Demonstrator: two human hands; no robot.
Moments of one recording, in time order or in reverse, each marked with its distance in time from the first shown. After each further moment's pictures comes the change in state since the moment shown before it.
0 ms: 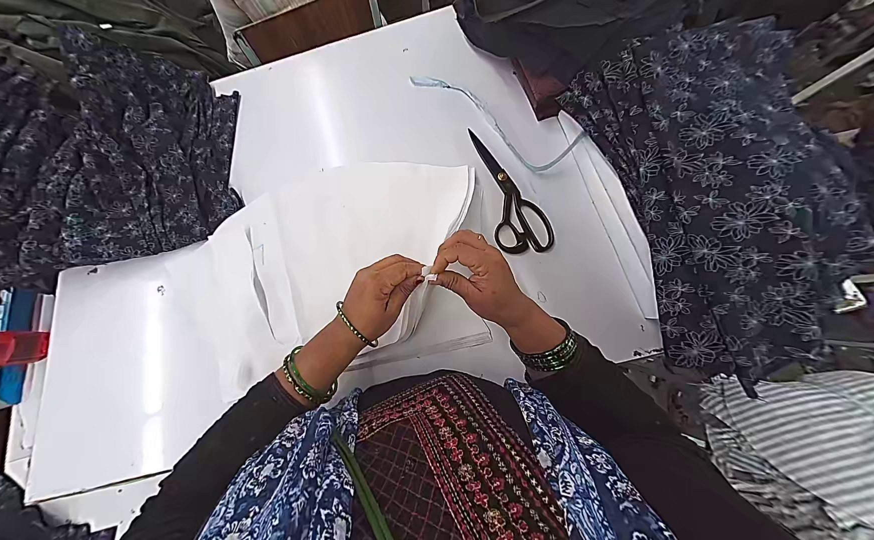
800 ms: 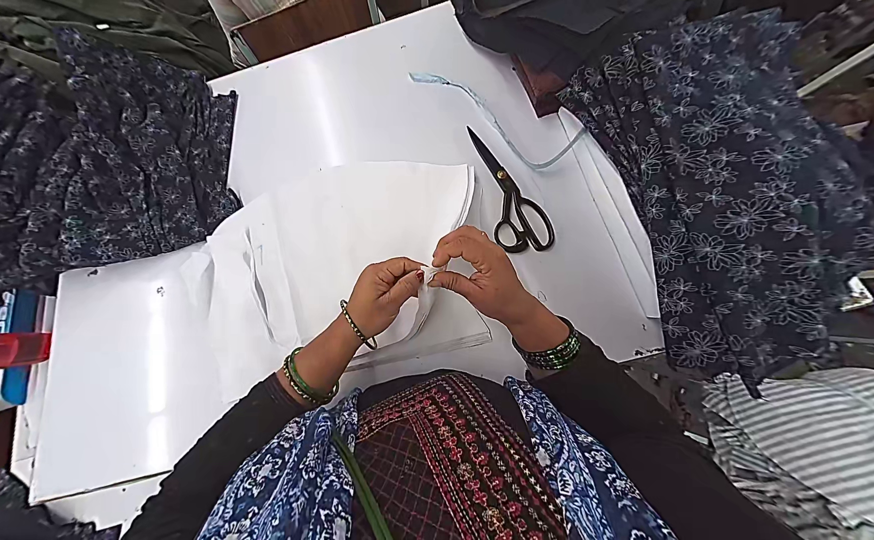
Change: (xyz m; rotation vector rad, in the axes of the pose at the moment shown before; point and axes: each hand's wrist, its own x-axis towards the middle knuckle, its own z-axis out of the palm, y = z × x) left_hand 0.003 0.003 0.004 -0.541 -0.063 -0.404; right_hand 0.001 0.002 -0.004 0.013 0.011 -0.006
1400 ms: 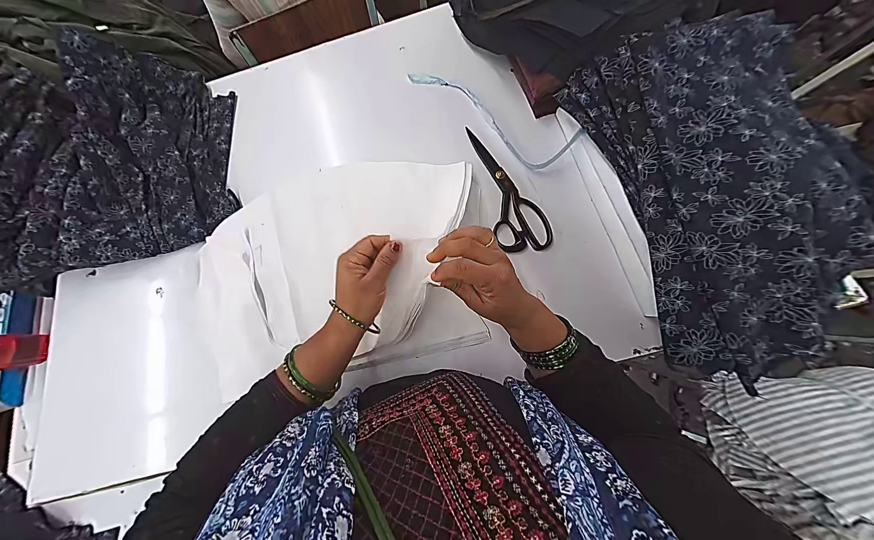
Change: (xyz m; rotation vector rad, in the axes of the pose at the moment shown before) left_hand 0.007 0.010 0.004 -0.006 0.378 -0.032; right_hand 0.000 0.002 0.000 -0.155 0.049 -0.329
